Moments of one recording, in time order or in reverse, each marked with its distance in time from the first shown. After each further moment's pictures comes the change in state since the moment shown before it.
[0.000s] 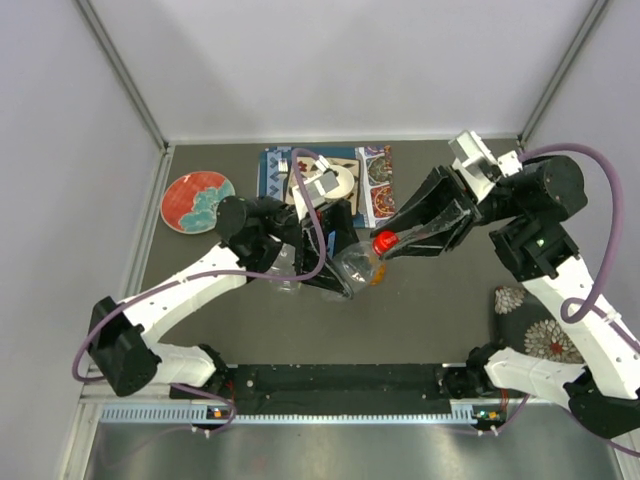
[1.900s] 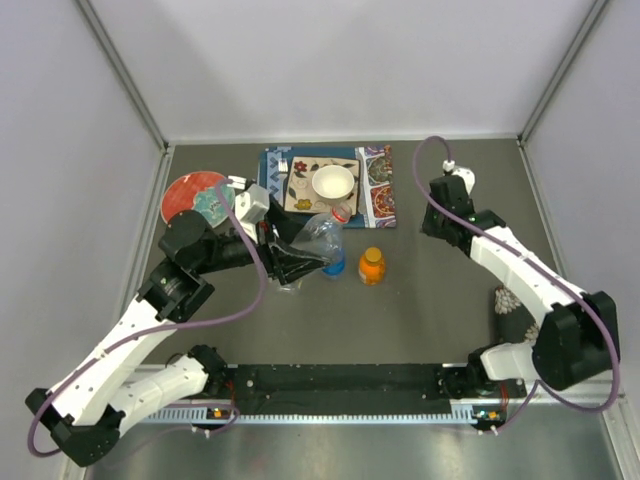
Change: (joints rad) left arm 0.101 -0.454 -0.090 -0.961 -0.585 0.851; right arm -0.244 0.251 -0.404 -0.666 1.564 0.024
